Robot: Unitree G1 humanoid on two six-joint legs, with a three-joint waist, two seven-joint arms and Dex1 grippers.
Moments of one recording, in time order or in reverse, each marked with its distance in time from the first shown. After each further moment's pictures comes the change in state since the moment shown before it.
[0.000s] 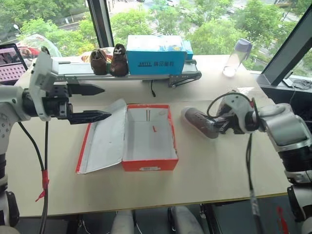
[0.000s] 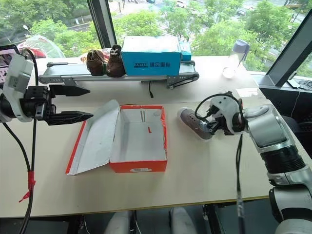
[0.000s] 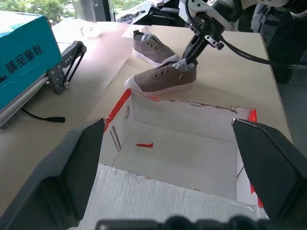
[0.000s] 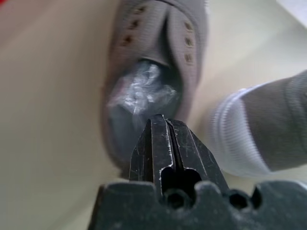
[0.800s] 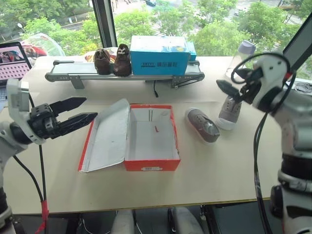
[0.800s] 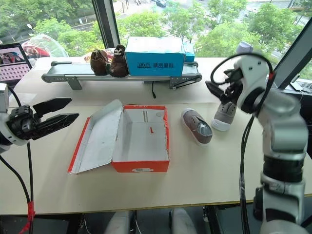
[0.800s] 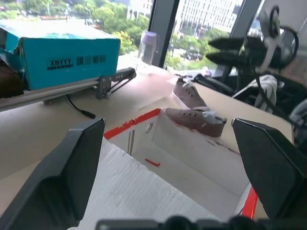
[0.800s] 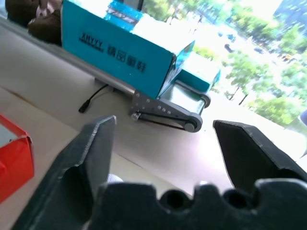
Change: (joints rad) left arm 0.418 -0.278 0.402 -0.248 -0.271 0.144 0.371; right arm 0.367 0.317 -0.481 -0.285 0.052 -0.521 -0.404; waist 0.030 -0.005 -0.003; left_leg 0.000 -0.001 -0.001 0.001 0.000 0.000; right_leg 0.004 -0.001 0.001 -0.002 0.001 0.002
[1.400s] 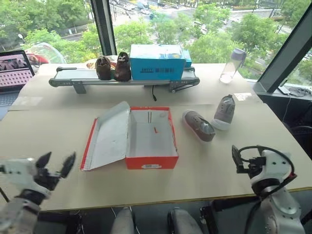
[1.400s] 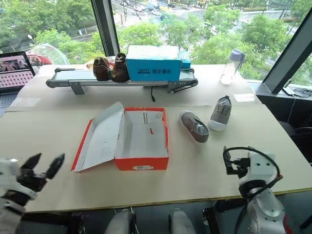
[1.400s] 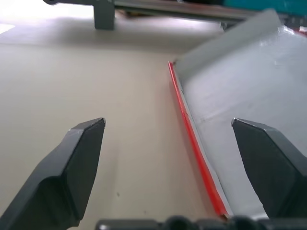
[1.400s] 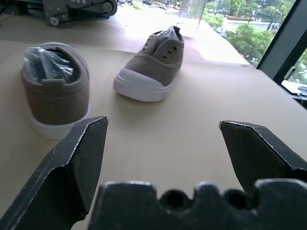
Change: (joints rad) left arm 0.604 -0.480 -0.051 -0.179 0.514 -0.482 0.406; right arm 0.634 0.330 -0.055 -0.166 -0.056 -0.262 -0.283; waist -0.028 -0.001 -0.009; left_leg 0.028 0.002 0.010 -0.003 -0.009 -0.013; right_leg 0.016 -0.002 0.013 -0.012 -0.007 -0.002
